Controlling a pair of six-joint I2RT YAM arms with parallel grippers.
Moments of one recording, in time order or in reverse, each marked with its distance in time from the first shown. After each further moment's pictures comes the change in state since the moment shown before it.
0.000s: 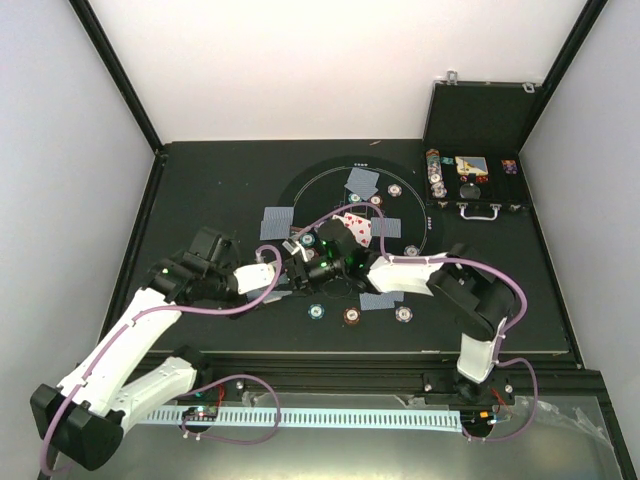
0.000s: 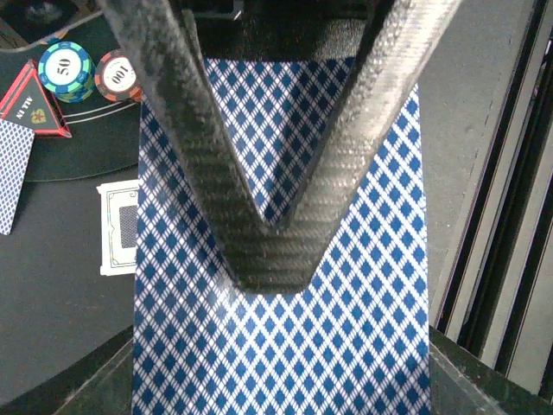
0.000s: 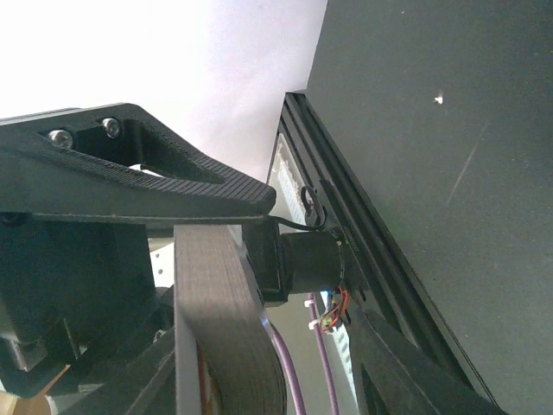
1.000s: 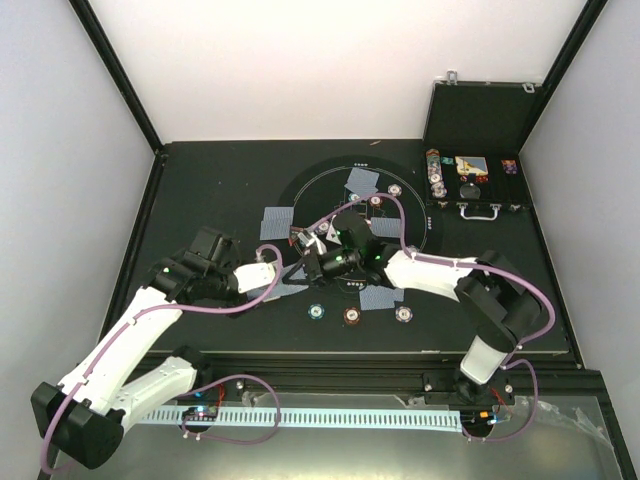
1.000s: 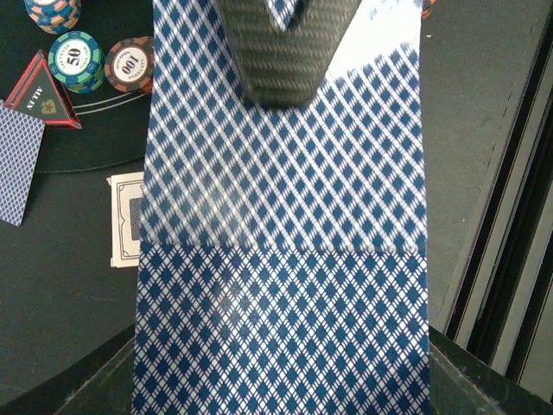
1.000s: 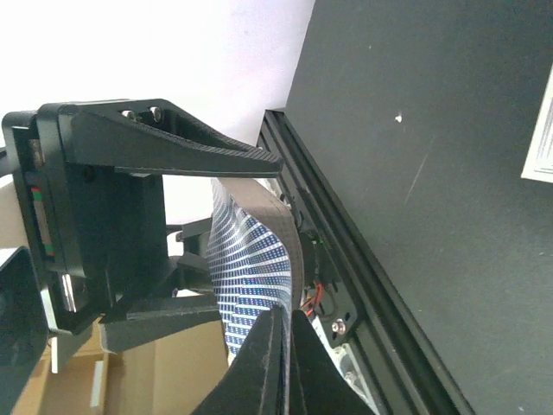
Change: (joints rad) left arm 0.000 0.011 0.000 0.005 -0.027 0.001; right arm -0.065 -0.139 -0.033 -0.196 0.019 -0.142
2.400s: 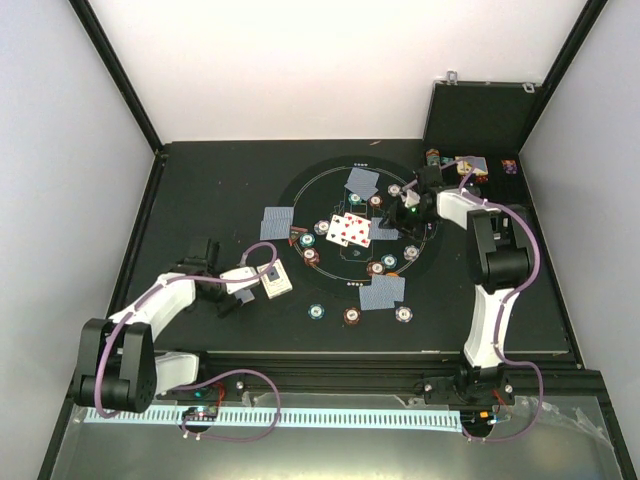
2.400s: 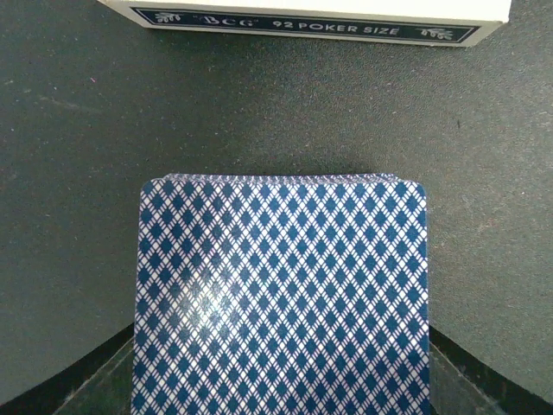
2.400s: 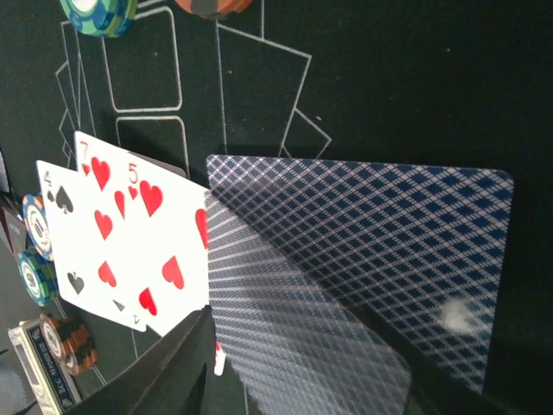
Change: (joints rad) left arm 0.348 0.296 -0.308 0.416 -0.135 0.192; right arm -0.670 0.357 0.401 -0.776 0.335 -0.554
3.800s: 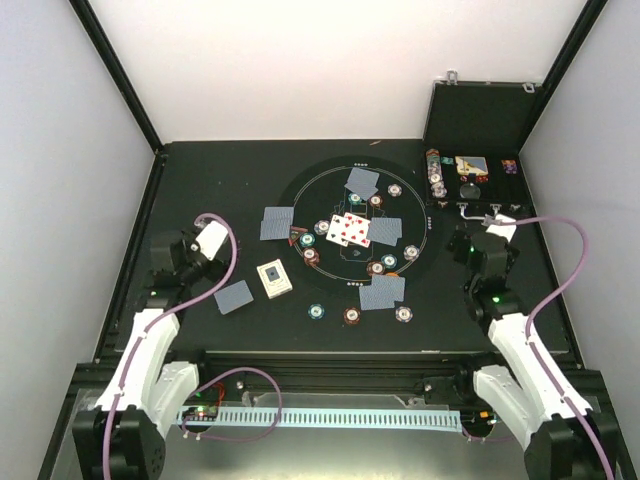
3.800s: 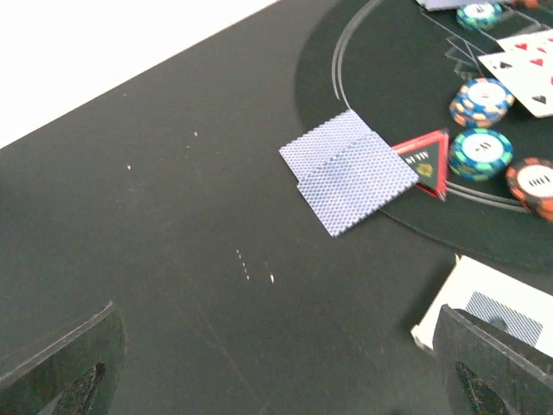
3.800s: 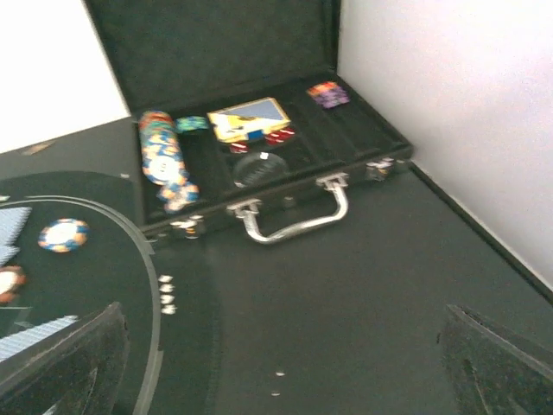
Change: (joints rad) left arm 0.124 -0.404 0.023 0.270 0.136 -0.430; right arm 0.003 -1.262 -0.860 0.421 1.004 -0.117
